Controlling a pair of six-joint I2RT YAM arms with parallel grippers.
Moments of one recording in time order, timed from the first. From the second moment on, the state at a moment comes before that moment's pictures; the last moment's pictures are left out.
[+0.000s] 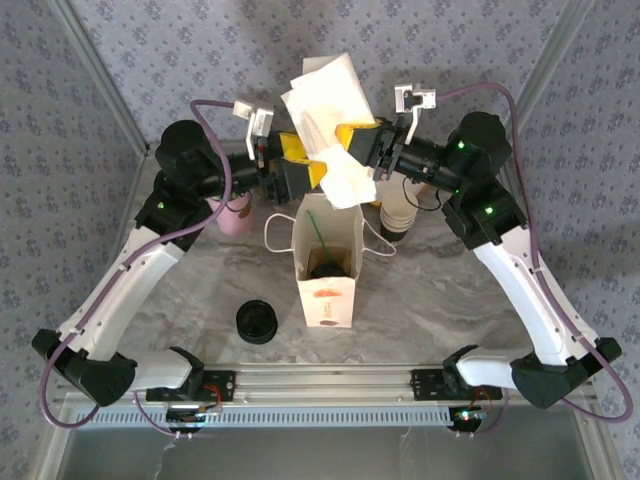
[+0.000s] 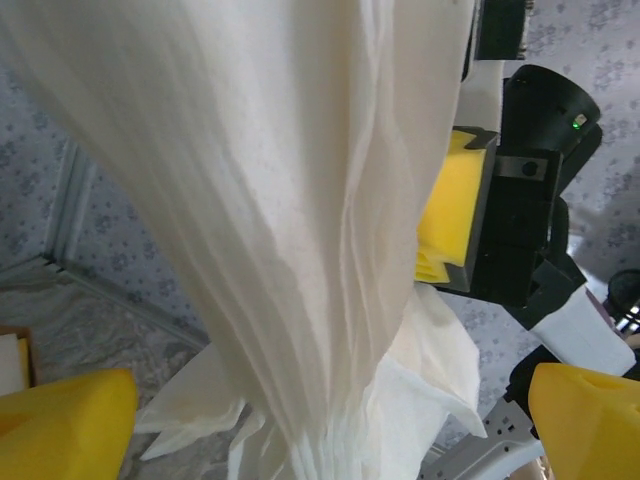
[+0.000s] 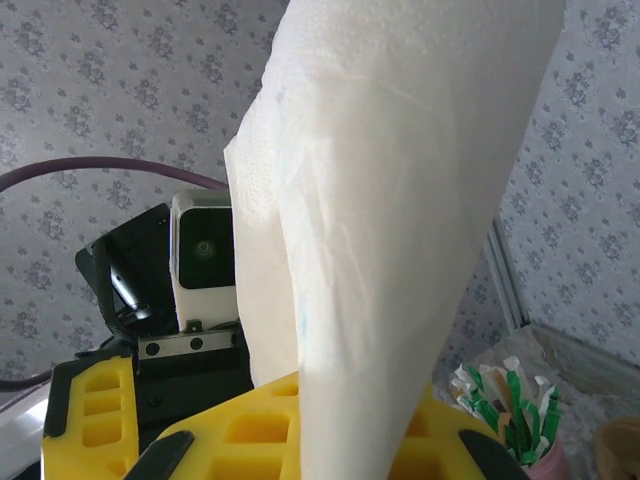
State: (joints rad) left arm -0.58 1.28 1.52 -0.09 0.81 -0.56; right arm 0.52 1.26 1.60 -0.11 -0.66 0.51
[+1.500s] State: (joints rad) left arm -0.62 1.36 1.66 -0.26 0.88 -0.45; right arm 0.49 1.26 1.62 -0.20 -0.73 0.52
